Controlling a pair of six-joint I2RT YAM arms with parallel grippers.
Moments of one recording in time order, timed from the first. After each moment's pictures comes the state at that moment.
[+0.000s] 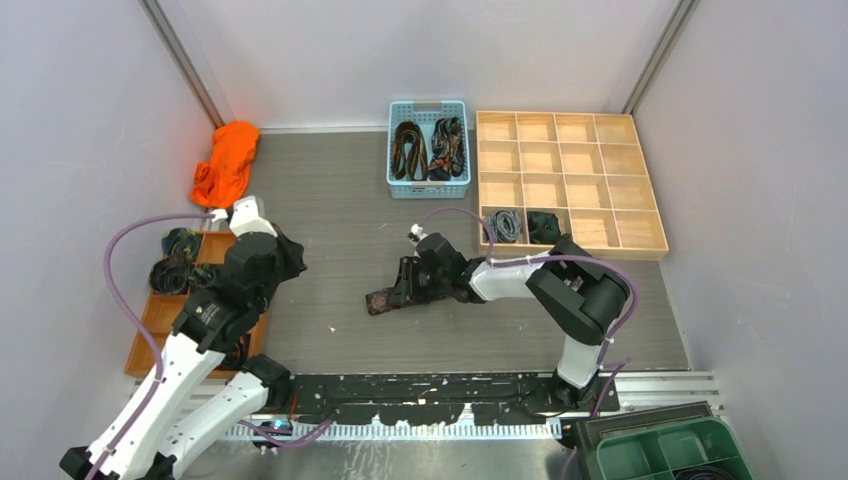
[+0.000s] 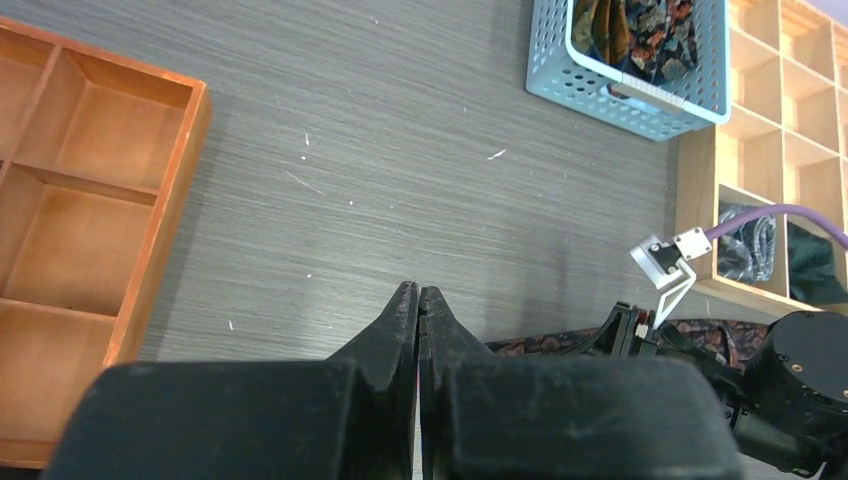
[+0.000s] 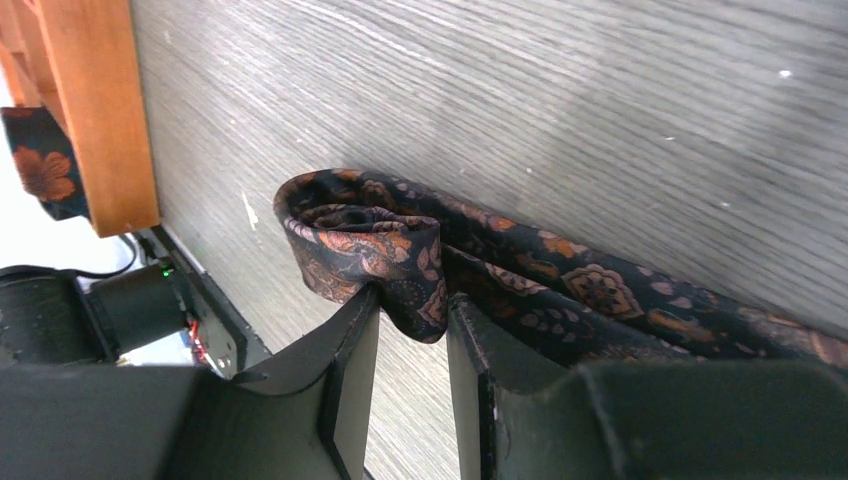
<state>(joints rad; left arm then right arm) -0.52 0.66 0.88 -0.70 -0.46 -0.62 0.85 1.78 0.82 0.25 -0.31 0.84</state>
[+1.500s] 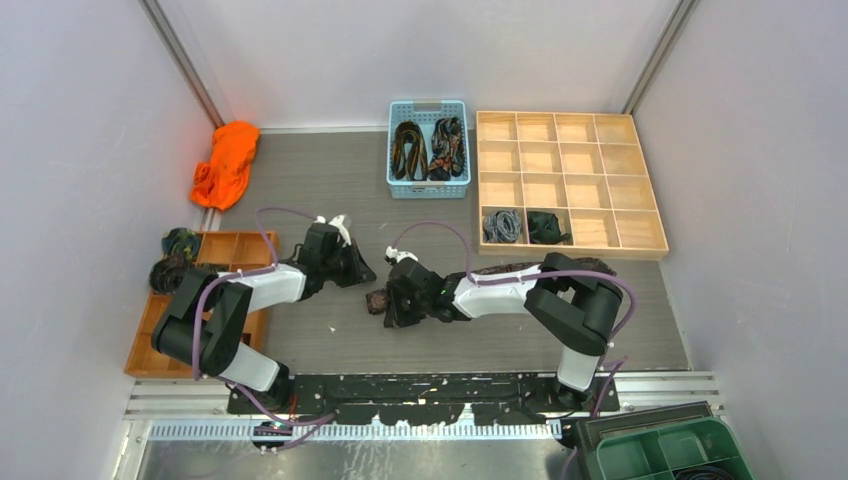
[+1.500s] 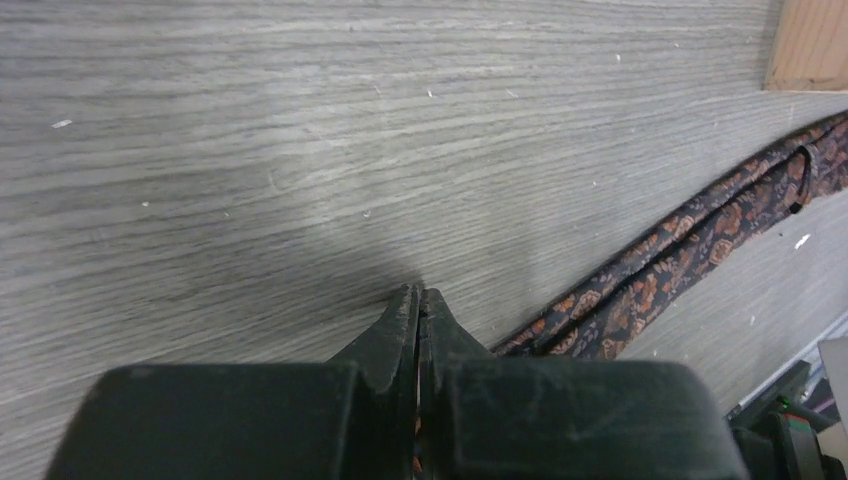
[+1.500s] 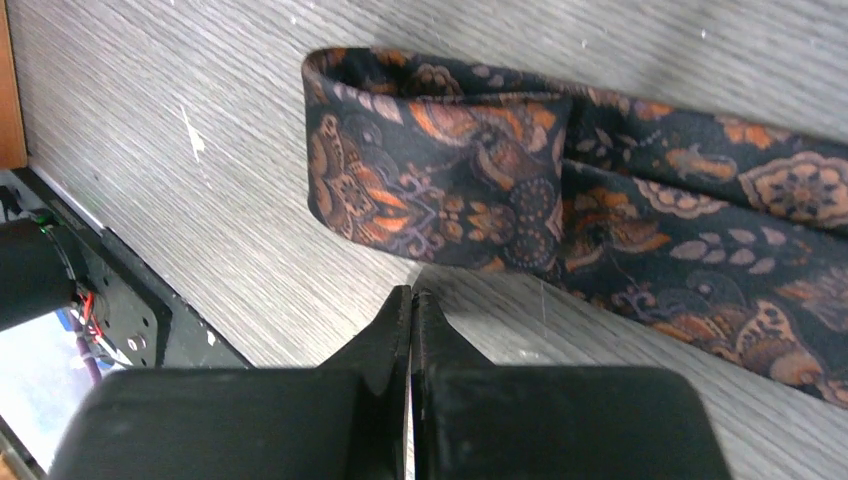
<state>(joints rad) -0.38 1.49 0.56 0.14 0.25 -0.61 1.06 1.76 0.89 0.02 -0.09 0.77</state>
